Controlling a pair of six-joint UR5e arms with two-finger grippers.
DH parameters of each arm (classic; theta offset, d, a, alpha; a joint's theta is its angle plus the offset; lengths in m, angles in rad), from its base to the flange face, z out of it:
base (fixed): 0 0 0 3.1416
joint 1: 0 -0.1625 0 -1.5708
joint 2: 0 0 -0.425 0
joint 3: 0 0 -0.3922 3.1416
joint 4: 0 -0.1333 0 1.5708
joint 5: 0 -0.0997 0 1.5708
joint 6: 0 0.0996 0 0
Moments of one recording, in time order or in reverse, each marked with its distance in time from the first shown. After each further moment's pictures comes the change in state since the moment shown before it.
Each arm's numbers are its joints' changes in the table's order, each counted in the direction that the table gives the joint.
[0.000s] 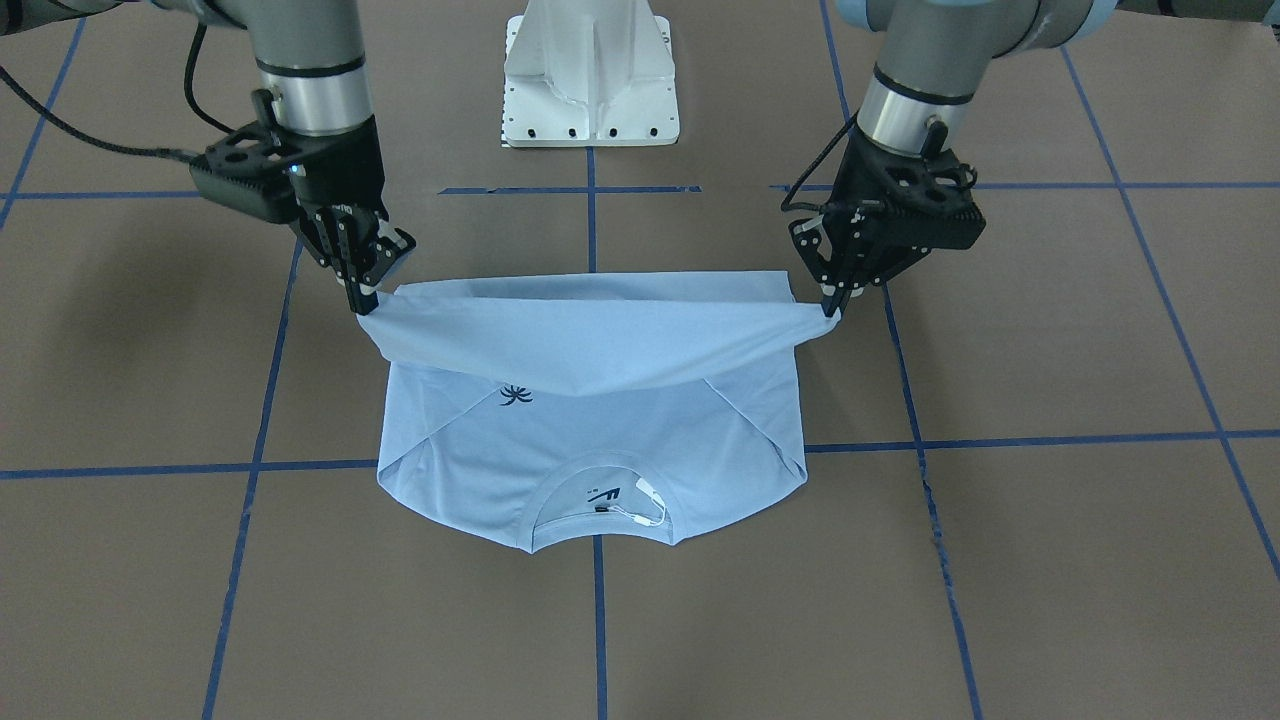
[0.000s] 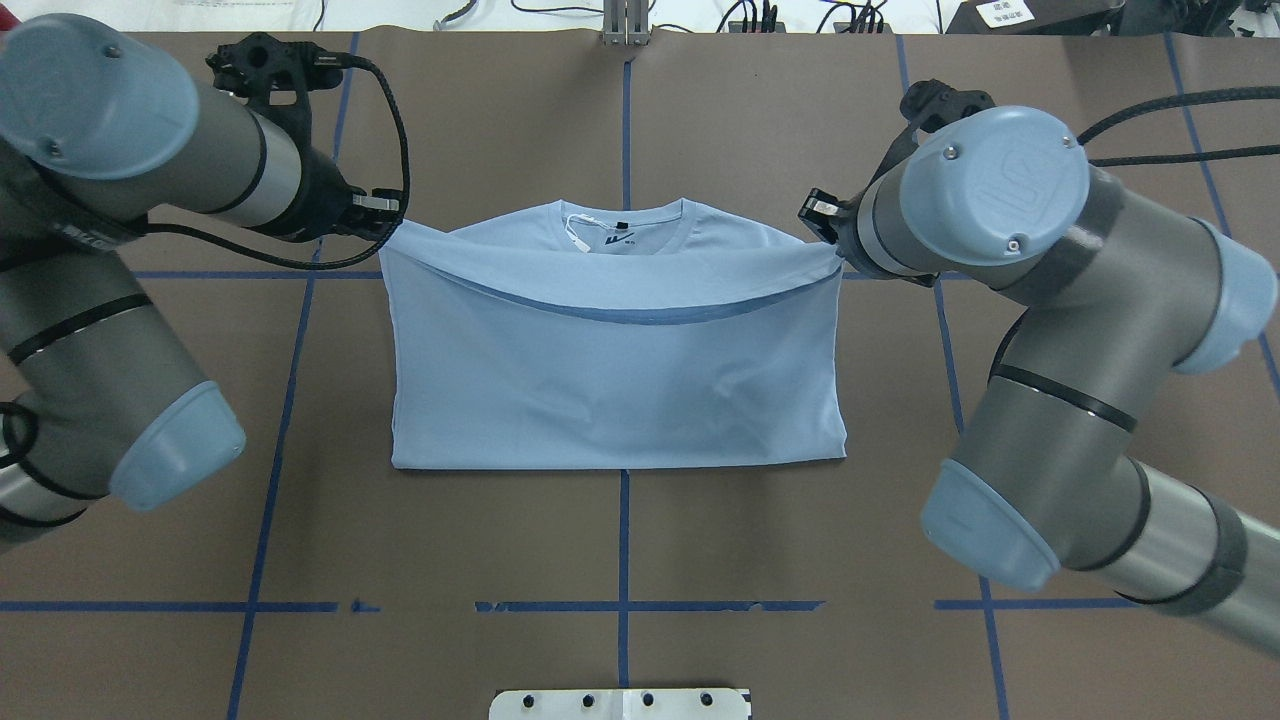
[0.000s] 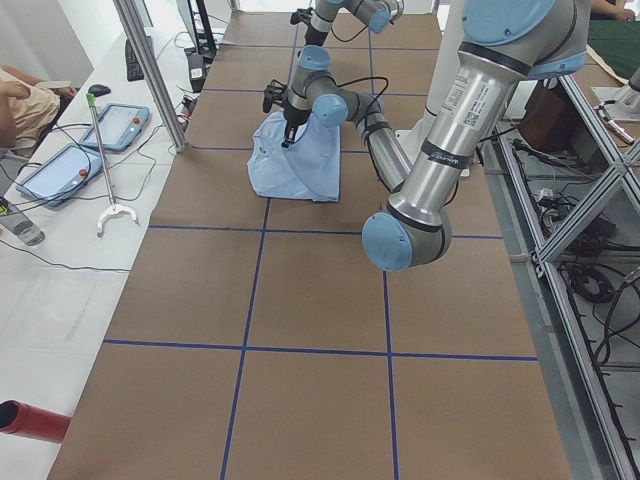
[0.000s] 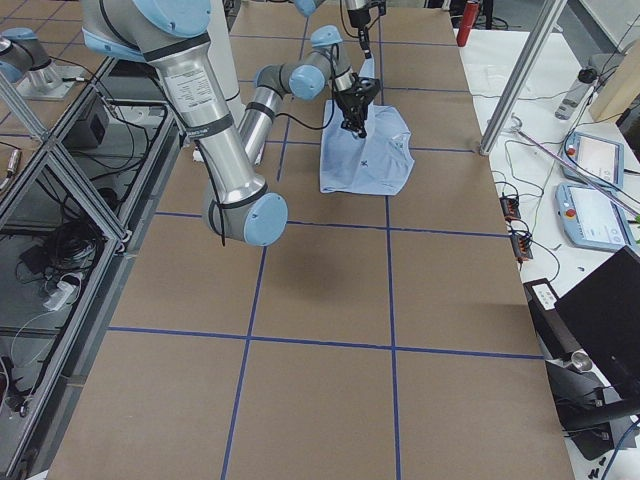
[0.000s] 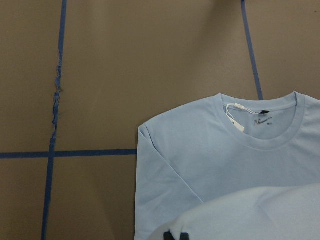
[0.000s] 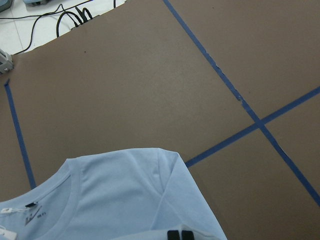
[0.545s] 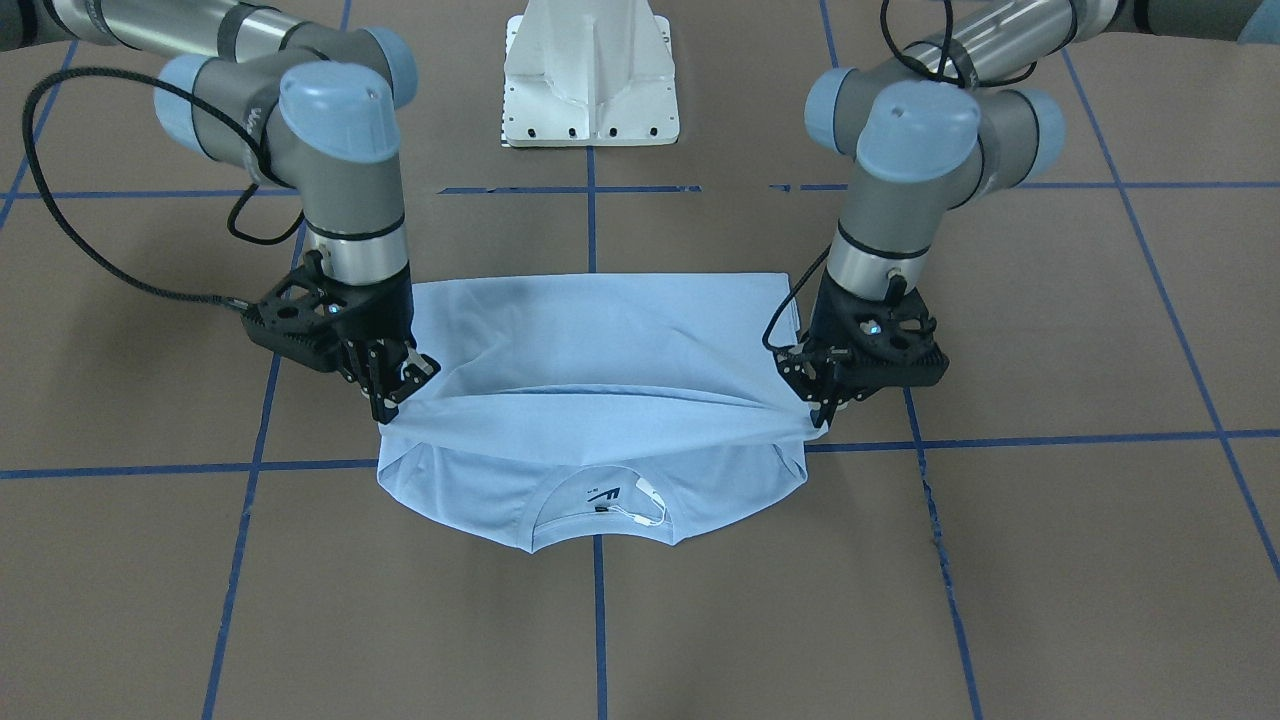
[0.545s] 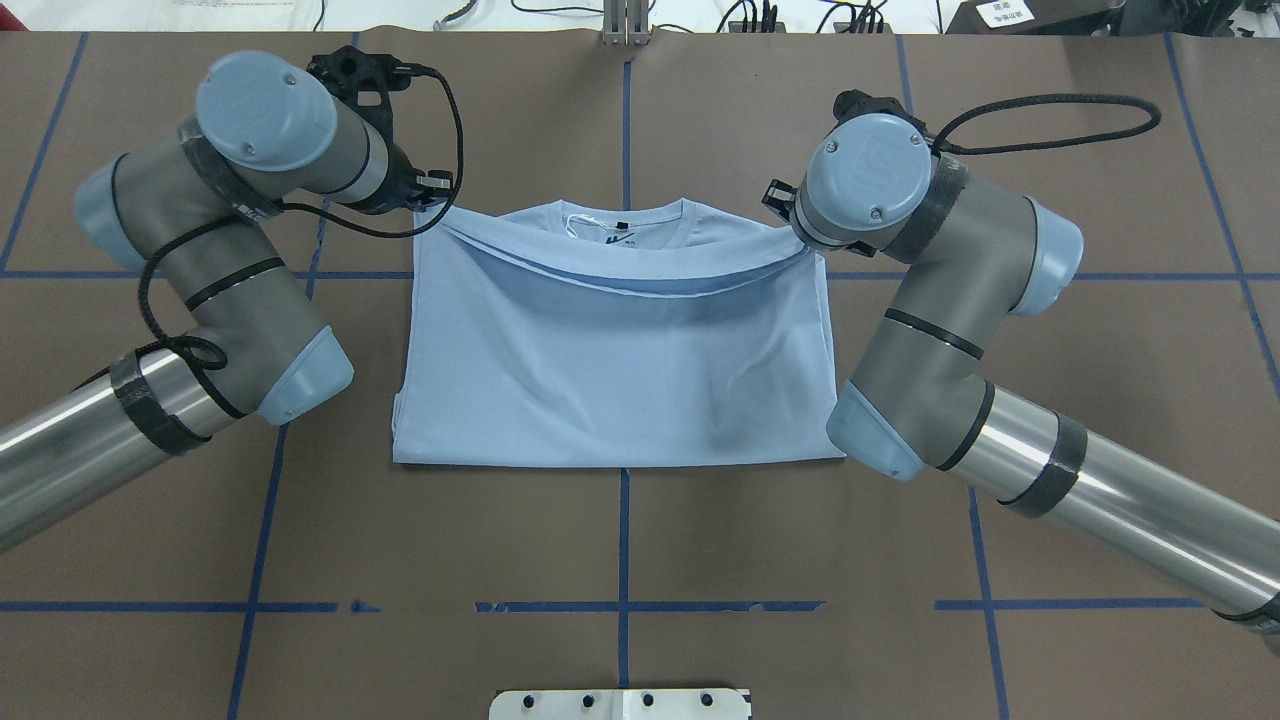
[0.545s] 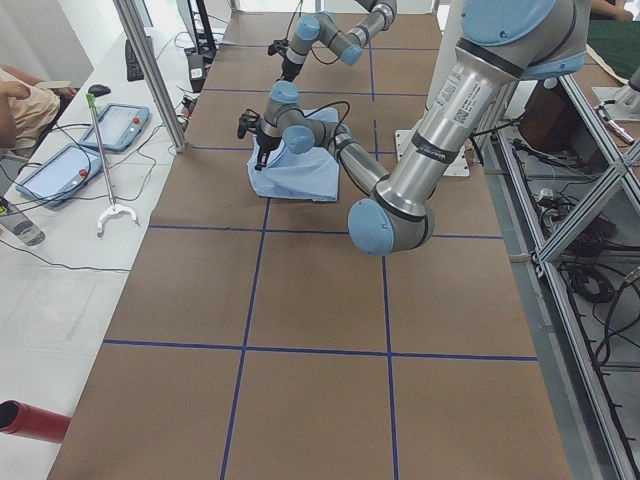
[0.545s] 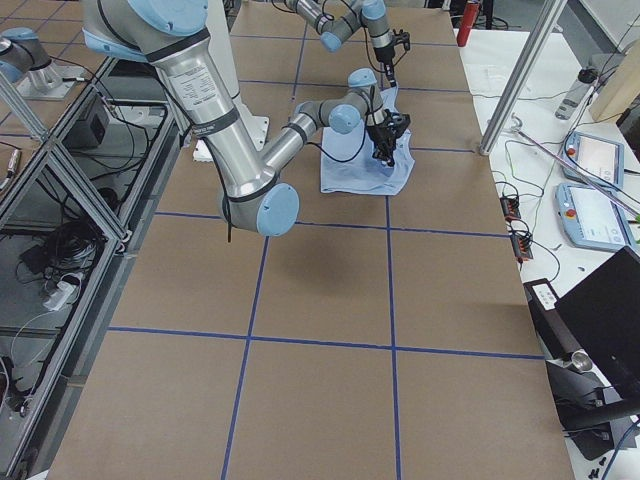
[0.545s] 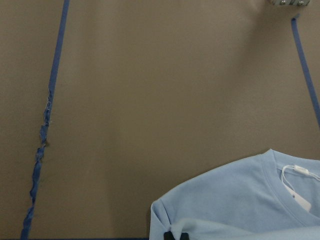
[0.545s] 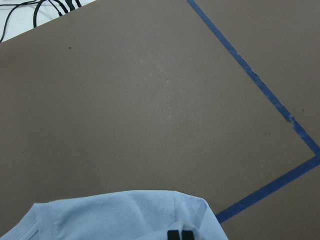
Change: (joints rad) left arm -0.004 -0.117 0.409 0.272 -0.069 -0.001; right arm -0.018 0.091 -0.394 -0.248 0.009 -0.035
